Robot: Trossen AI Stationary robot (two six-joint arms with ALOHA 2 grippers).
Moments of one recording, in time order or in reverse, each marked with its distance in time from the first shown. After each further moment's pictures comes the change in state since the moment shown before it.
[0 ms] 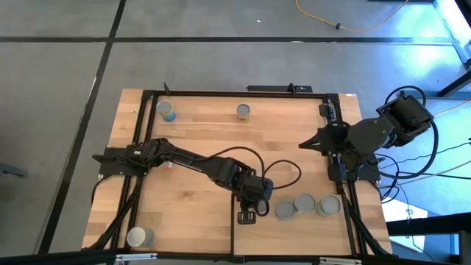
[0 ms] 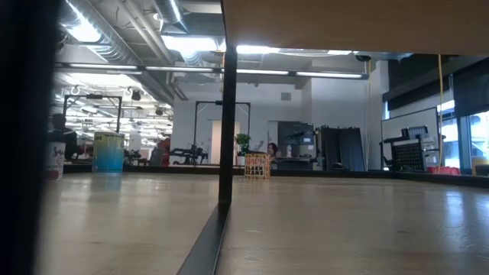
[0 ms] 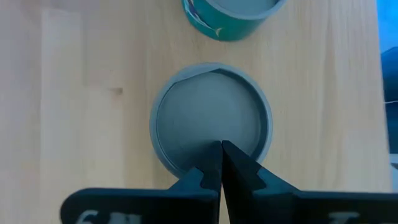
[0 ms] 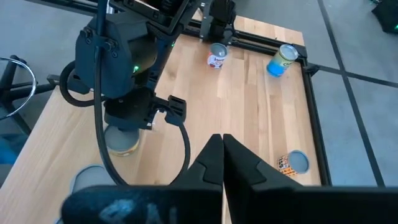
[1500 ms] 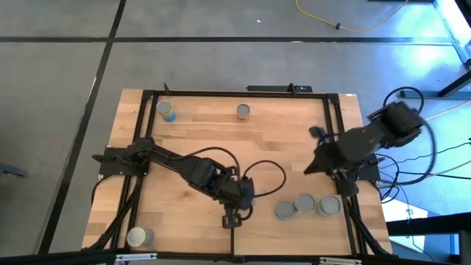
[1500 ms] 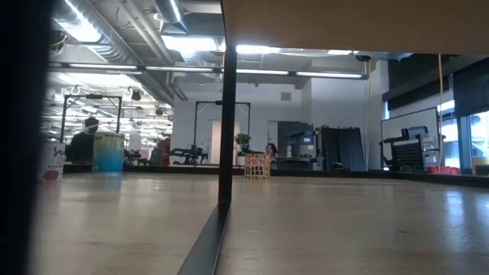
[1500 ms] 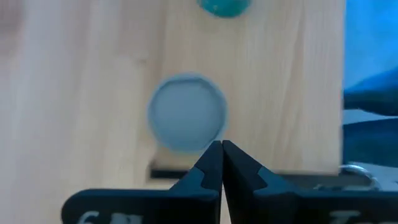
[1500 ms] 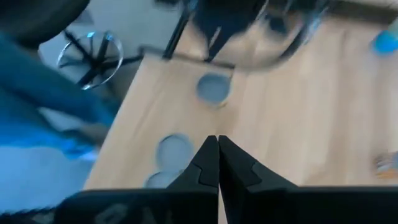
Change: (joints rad) left arm -0.095 -0.155 0.014 -0.140 -0.183 -0.174; right arm 0.001 0.007 -0.077 0.001 -0.357 0.055
